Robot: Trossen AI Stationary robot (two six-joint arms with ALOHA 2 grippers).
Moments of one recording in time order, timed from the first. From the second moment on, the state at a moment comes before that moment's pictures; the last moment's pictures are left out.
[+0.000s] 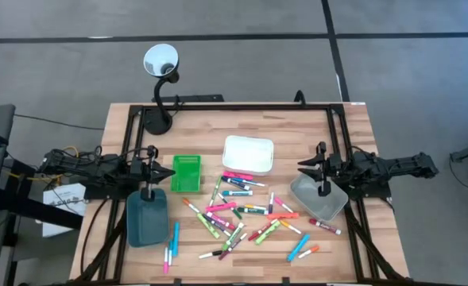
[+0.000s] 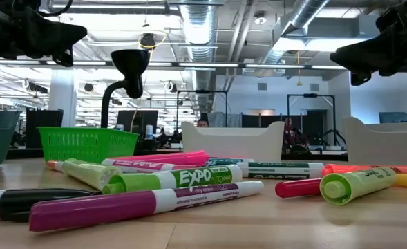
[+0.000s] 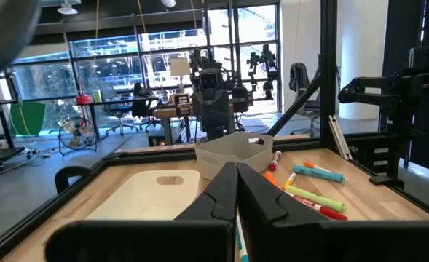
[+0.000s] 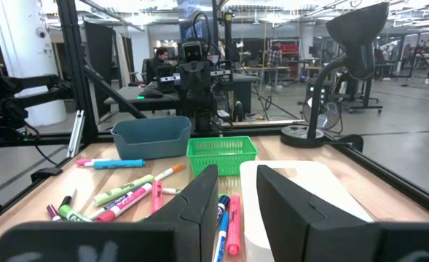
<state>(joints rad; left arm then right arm) -0.24 0.02 0.01 0.16 -0.20 0.15 0.12 0.00 0.01 0.04 0.16 -0.03</state>
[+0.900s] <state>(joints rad) -0.24 0.02 0.01 0.16 -0.20 0.25 0.12 0.00 0.01 0.04 0.16 -0.03</state>
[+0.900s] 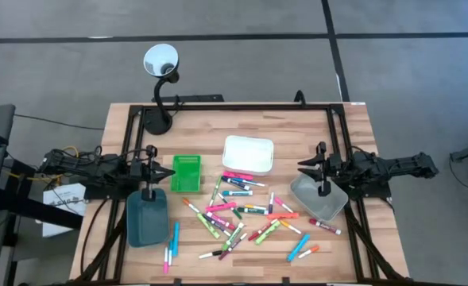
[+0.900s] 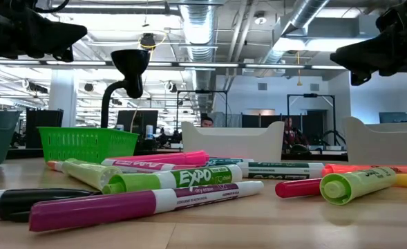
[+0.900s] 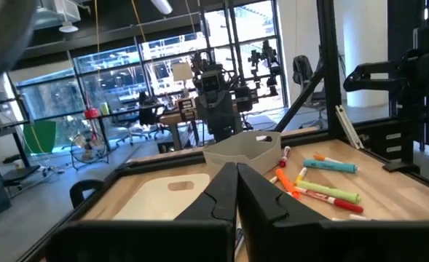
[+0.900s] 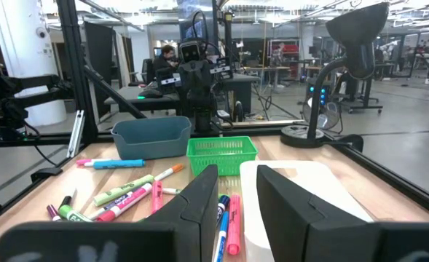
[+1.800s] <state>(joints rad) -0.24 0.33 0.13 0.54 -0.32 0.17 0.12 0.00 0.01 0.04 0.16 -0.05</state>
